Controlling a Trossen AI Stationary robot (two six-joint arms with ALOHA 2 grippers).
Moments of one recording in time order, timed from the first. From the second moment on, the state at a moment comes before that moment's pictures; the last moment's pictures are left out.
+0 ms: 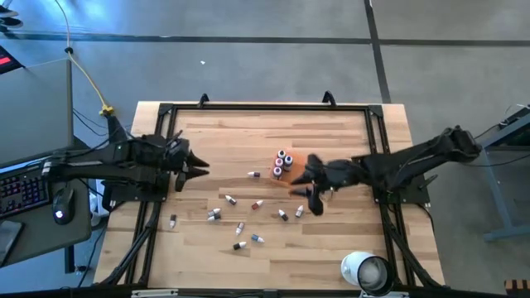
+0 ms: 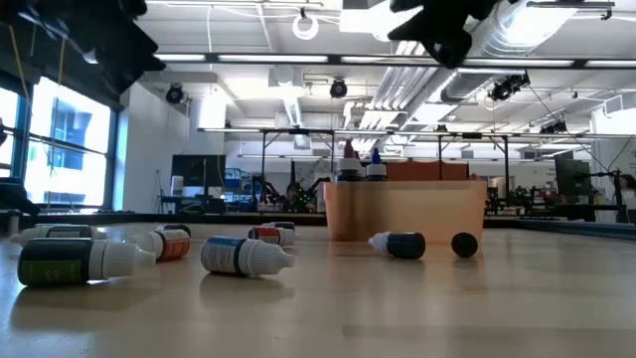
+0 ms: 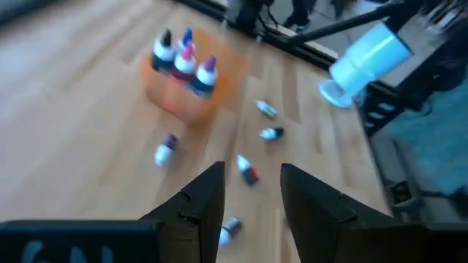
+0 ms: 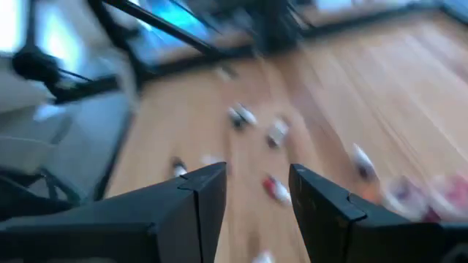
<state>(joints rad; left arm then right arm) 0.08 0.45 0.53 -0.47 0.11 -0.36 0.23 1.23 0.83 0.00 0.13 0.35</state>
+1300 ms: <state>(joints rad) -0.15 1.08 0.42 0.02 0.01 -0.24 0.28 1.30 0.58 0.40 0.26 0.05</state>
